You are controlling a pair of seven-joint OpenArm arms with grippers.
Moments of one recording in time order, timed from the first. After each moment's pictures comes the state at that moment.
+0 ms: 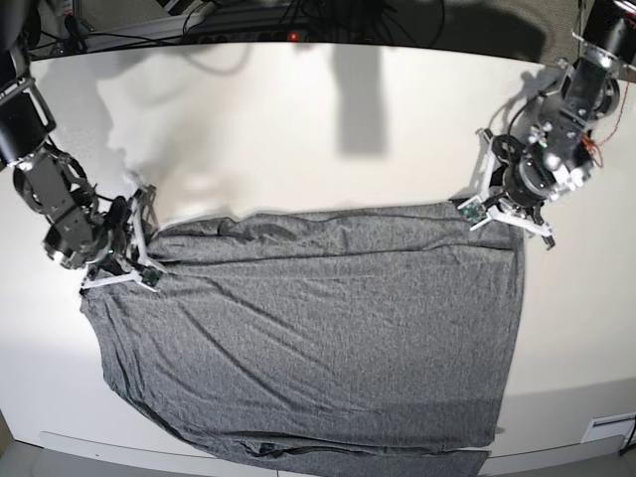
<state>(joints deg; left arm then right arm) 0.2 -28.2 18.7 87.3 9.7 -29.6 32.0 23.9 42.4 -40.4 62.8 5.5 34.4 -33.4</state>
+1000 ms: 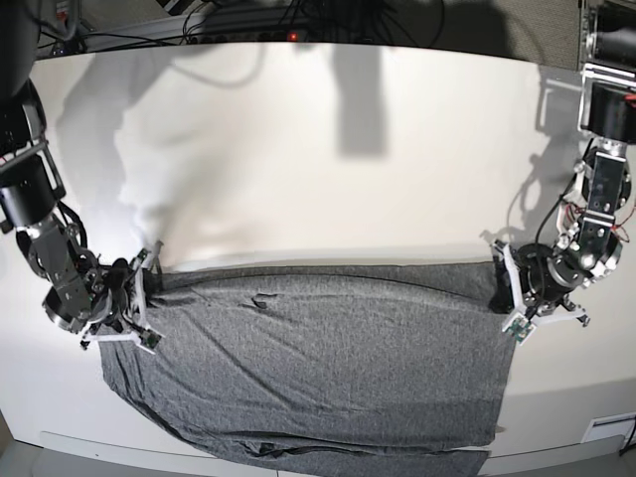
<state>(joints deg) -18.8 -23.1 10.9 67.1 3.8 -25.9 23.5 39.2 34.1 -40.4 43.7 2.6 30.7 -26.0</state>
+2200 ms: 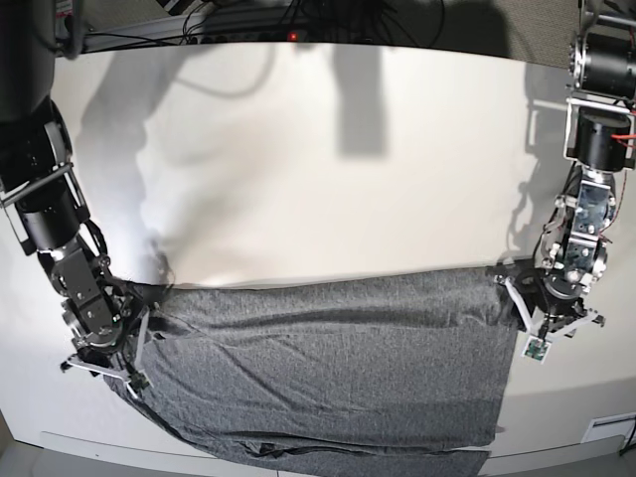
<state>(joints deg) -23.7 -19.7 10.9 53.8 5.5 -6.6 17.9 42.7 28.5 -40.3 35.7 2.6 2.0 -21.2</state>
